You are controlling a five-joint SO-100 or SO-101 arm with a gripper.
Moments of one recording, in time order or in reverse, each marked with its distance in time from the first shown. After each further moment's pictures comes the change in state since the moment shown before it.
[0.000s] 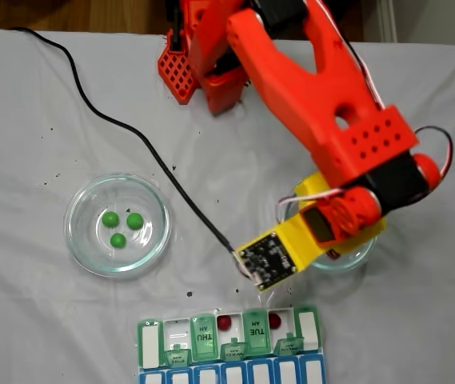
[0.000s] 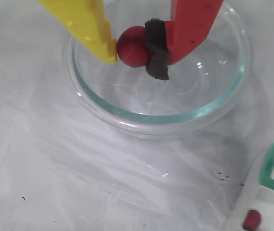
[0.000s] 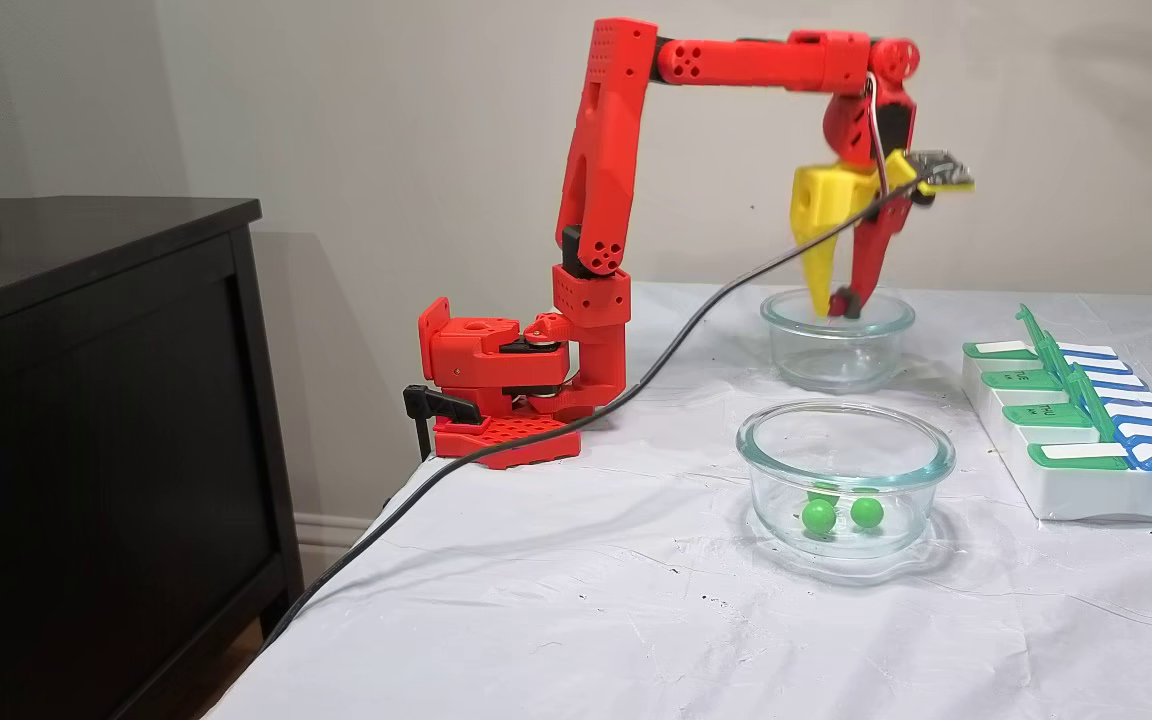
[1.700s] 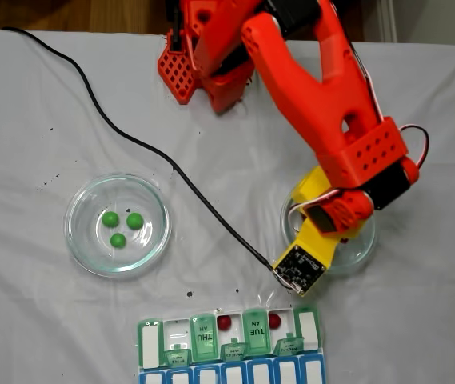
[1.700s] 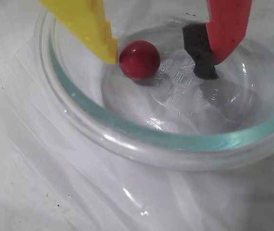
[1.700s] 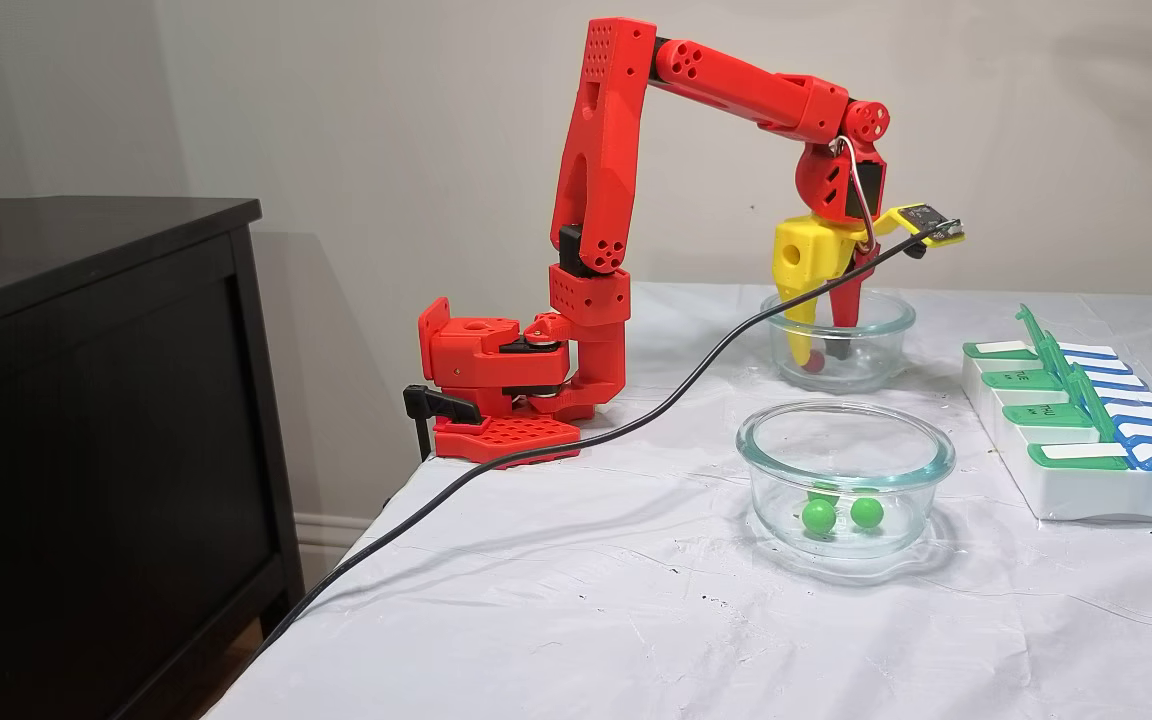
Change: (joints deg) arm -8.3 -4.9 20.4 -17.8 -16.0
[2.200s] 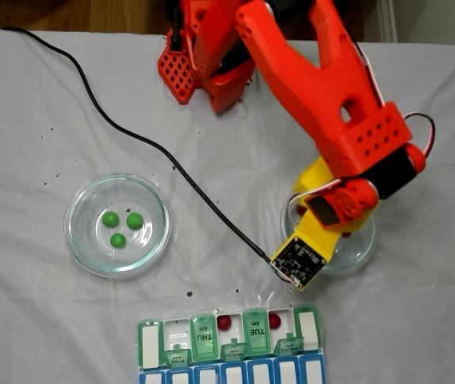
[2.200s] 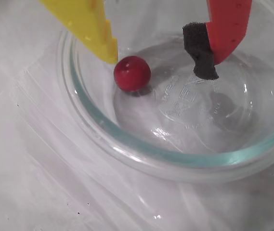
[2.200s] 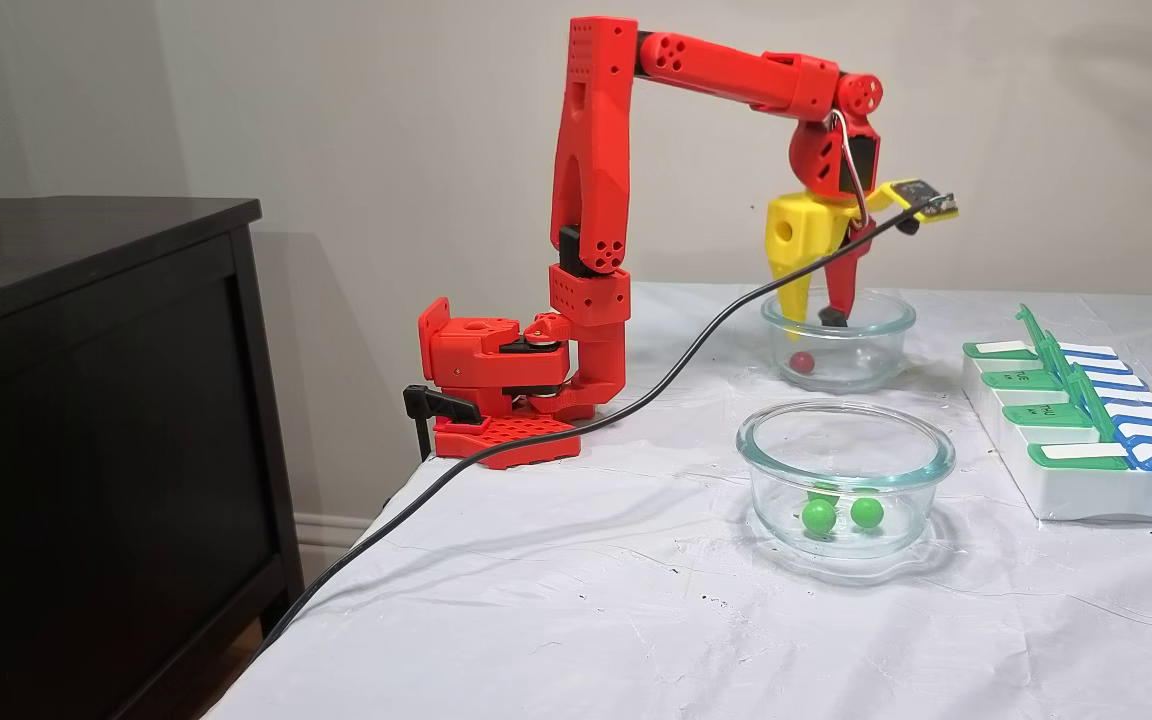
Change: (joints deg) arm -0.1 4.1 -0.4 0.3 1.3
